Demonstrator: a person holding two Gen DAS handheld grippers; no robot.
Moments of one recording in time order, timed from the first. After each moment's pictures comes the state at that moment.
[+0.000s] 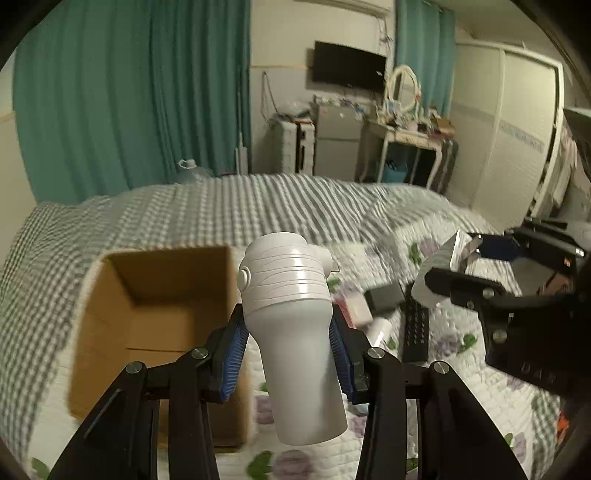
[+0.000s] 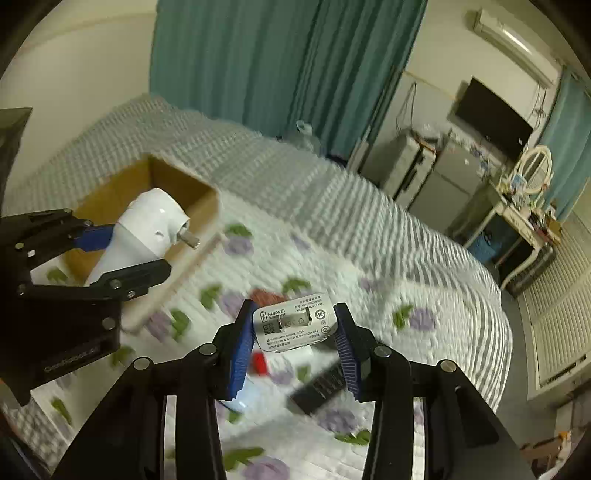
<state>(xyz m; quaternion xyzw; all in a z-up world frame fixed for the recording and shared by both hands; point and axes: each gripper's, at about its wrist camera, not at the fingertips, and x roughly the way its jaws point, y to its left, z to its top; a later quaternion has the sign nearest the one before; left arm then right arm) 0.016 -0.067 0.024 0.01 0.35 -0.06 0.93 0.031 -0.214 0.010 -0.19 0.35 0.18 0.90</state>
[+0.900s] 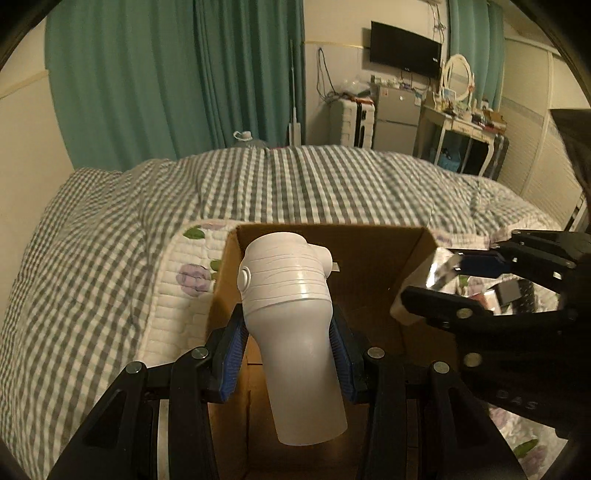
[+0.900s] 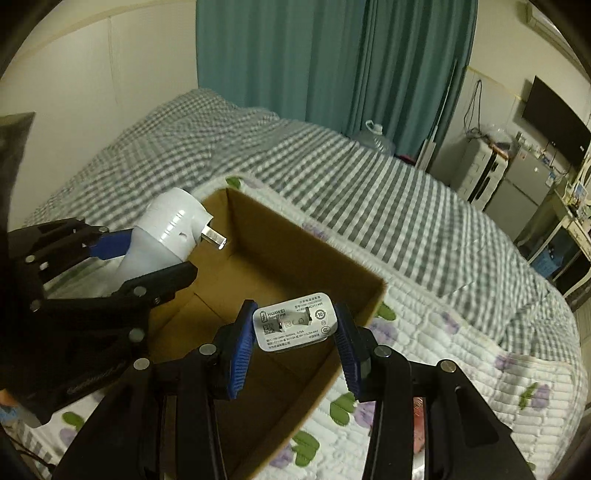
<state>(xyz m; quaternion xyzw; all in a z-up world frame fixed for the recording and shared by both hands) 0.074 0.081 -0.036 0.02 0.40 0.02 0.92 0.118 -0.024 -0.045 -0.16 0.39 0.28 0.86</state>
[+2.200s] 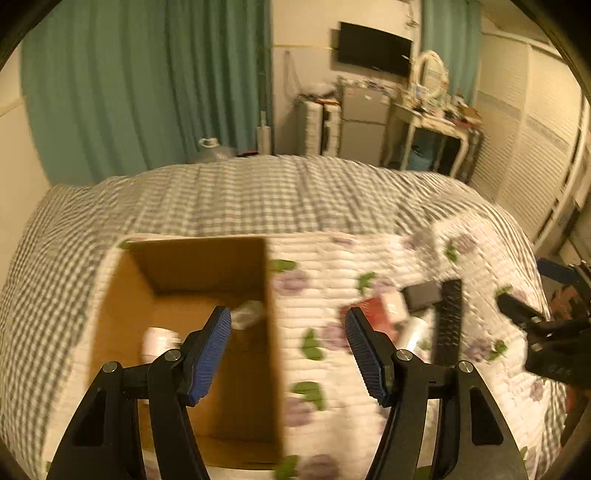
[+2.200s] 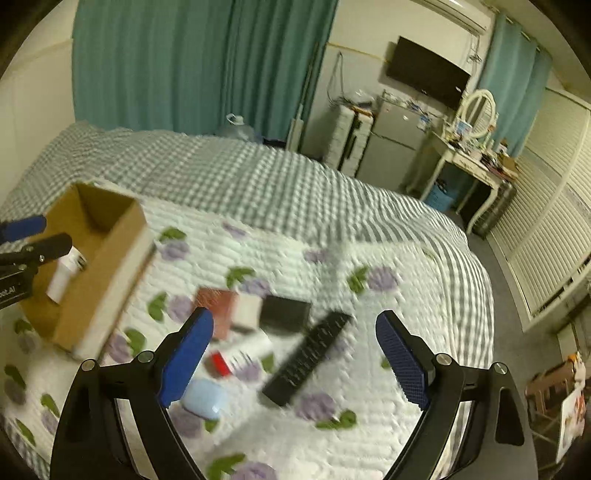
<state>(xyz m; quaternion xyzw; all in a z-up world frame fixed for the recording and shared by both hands) 0.045 -0.069 0.005 0.02 0.40 -0.03 0.92 0.058 -0.265 -0.017 -0.12 0.39 0.05 0.91</state>
